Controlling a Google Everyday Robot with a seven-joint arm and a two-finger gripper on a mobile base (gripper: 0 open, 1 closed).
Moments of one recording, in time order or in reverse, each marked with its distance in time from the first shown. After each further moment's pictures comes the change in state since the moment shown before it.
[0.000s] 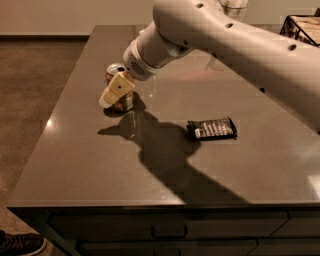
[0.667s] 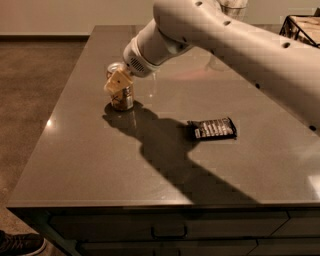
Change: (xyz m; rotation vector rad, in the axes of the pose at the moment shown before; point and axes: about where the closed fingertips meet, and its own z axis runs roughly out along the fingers) arm -0.006 -0.009 0.007 -0.012 -0.014 0.034
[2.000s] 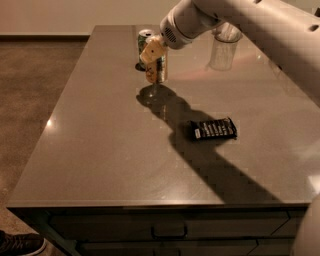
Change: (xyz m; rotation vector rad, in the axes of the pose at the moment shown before) arm 0.023 -0.116 -0.065 0.256 0.028 0.182
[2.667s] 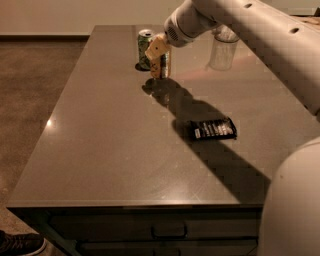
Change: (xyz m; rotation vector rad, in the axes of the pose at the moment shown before) arm 0.002 -0.042 0.023 0.050 -0.006 0.046
